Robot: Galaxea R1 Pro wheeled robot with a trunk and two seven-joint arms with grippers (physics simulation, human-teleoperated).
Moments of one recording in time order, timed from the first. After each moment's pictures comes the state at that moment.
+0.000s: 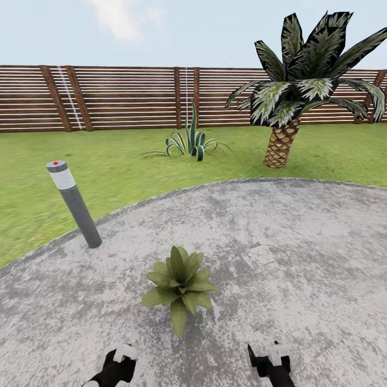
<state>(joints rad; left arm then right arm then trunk) -0.46 0.05 -0.03 -0.16 -0.17 -0.33 -0.14 -0.42 -0.04 0.10 -0.10 -0.02 -0.67 0.02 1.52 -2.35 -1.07</state>
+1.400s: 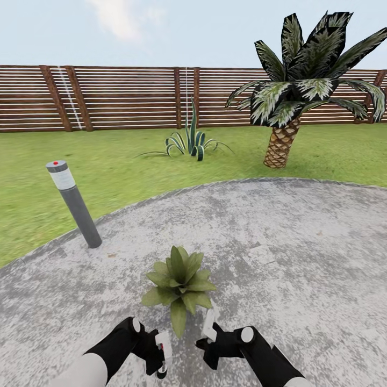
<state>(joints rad) -0.60 -0.06 -0.16 -0.42 -0.87 0.10 -0.86 -0.47 0.08 0.25 -0.64 0.54 -0.07 0.78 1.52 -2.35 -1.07</state>
